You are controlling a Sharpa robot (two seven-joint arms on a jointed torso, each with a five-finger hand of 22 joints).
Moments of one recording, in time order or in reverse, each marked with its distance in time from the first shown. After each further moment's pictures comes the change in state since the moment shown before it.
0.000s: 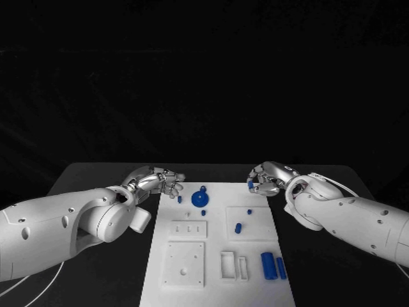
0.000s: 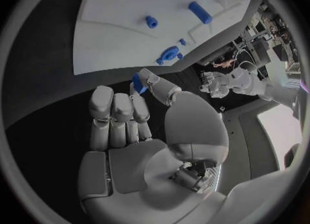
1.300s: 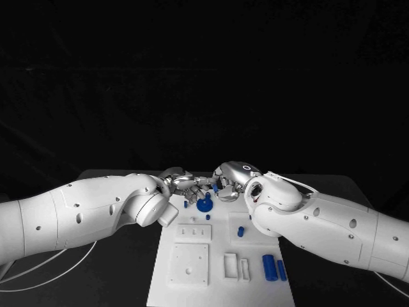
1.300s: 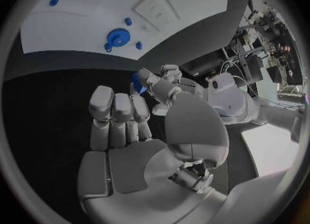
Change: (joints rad) left arm 0.024 0.169 -0.007 -0.072 -0.210 -0.041 -0.349; left_hand -0.105 -0.104 0.016 0.197 -0.025 0.015 -0.009 -0.044 -0.017 0.000 -0.039 0.175 0.186 0.000 -0.072 0.267 0.105 -0.004 0.025 -0.073 0.201 0.000; right arm 0.011 0.144 -0.007 0.215 -0.232 0.058 -0.309; right_hand 0.000 0.000 0.029 -0.006 0.000 0.003 -0.003 0.000 0.000 0.004 -0.004 0.000 0.000 0.004 -0.004 -0.004 -0.001 0.000 0.002 0.002 0.000 0.000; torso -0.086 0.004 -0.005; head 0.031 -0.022
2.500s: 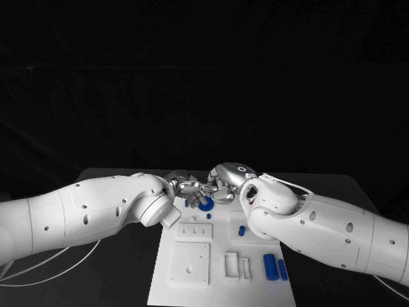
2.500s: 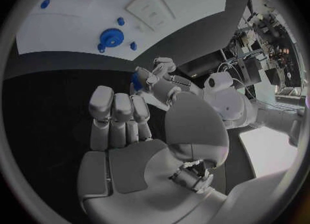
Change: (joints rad) left arm -0.002 0.022 -0.001 -0.006 -0.069 0.027 -0.070; left_hand 0.111 0.101 -0.061 -0.052 0.000 0.090 -0.032 0.028 0.013 0.012 -0.017 0.012 0.031 0.006 -0.006 0.030 -0.024 -0.007 -0.003 0.004 0.023 0.000; right arm -0.005 0.020 -0.002 0.018 -0.033 0.001 -0.024; right_hand 0.001 -0.002 0.011 0.000 0.000 0.000 0.000 -0.002 0.000 0.000 0.000 0.000 0.000 -0.001 0.001 -0.004 -0.002 0.000 0.002 0.002 0.000 0.001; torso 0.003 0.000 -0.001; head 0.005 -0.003
